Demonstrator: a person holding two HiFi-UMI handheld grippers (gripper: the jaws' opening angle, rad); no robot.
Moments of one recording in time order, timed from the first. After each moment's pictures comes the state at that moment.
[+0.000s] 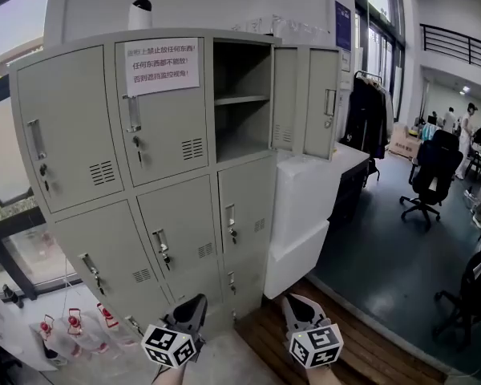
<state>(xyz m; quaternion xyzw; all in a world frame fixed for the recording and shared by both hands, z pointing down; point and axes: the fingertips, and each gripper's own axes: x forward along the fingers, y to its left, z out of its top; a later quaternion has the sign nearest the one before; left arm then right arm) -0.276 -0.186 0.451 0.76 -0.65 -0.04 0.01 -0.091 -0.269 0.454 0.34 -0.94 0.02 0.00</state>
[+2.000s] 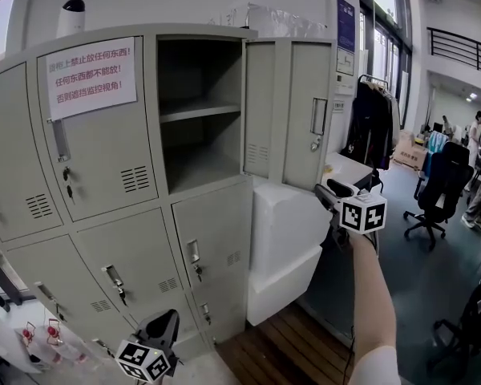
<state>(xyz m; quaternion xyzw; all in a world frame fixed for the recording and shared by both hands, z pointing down) -0.281 -0.346 0.457 0.72 -0.70 -0.02 0.02 -0.045 -0.733 0.248 0.31 -0.95 -0.04 0.00</state>
